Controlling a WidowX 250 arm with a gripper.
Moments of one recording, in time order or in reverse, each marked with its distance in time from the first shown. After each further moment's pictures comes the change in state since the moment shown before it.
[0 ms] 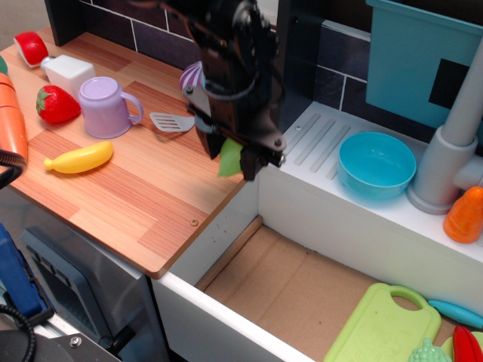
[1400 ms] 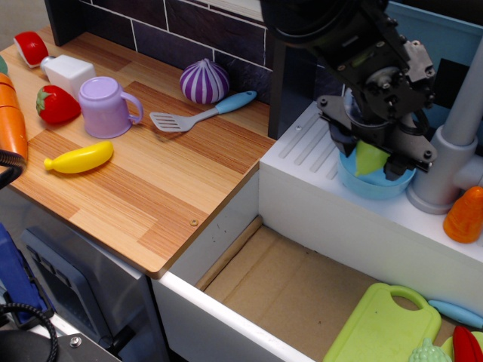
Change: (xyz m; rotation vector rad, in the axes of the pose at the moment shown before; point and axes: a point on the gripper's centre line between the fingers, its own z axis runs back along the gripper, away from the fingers) arm 0.064 -0.095 -0.008 -0.052 -0.285 0.023
